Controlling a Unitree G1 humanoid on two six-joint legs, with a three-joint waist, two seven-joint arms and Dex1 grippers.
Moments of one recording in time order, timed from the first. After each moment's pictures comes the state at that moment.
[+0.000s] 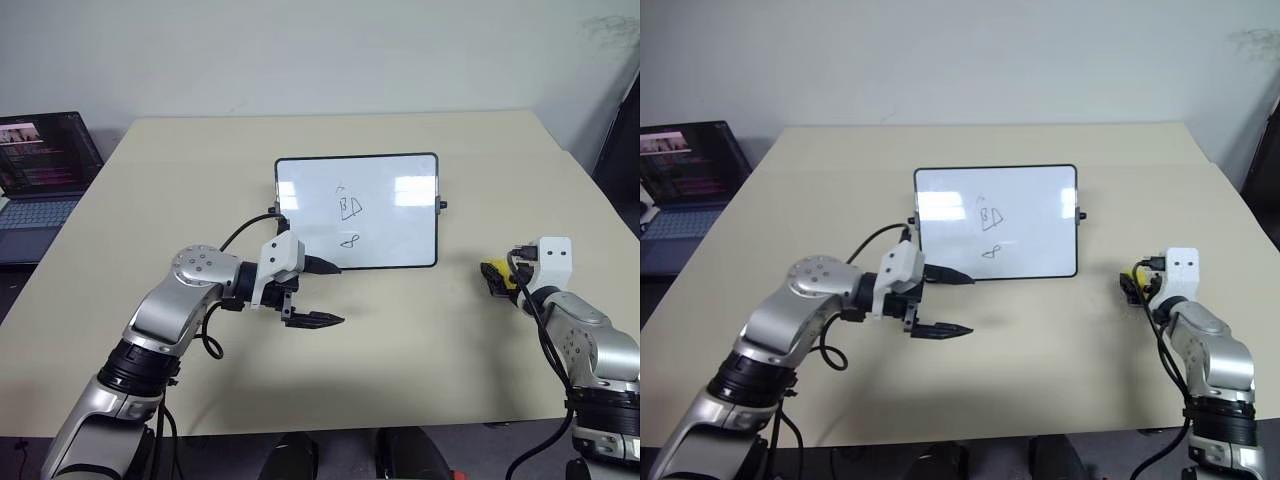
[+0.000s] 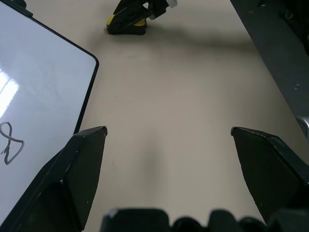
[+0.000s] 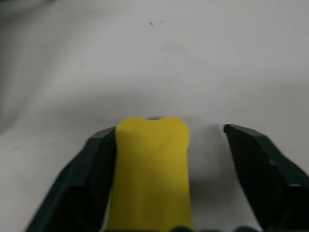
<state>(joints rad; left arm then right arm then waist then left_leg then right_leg) -0.50 0.67 -0.23 -0.11 -0.35 0.36 -1.24 -0.26 -0.46 -0.28 -0.03 0.33 0.73 0.22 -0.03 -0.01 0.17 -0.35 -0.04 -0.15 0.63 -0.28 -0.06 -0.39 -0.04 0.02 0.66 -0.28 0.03</state>
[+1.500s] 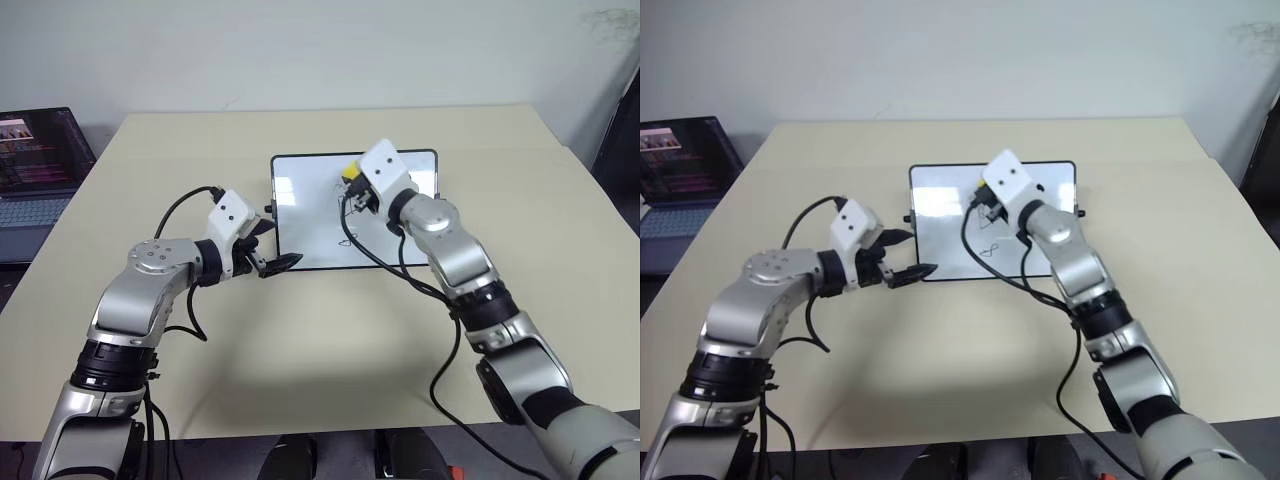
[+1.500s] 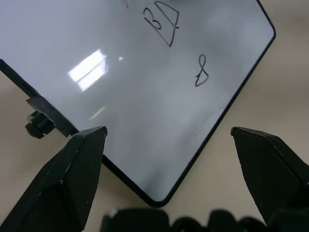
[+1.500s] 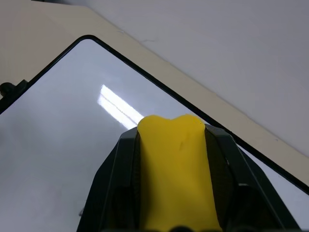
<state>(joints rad) -0.52 0.69 -0.03 -0.08 -0.31 0.61 -0.83 -0.95 -0.17 0.27 0.35 -0.09 0.34 0.33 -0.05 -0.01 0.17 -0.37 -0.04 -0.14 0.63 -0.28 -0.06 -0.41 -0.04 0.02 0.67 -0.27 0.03</state>
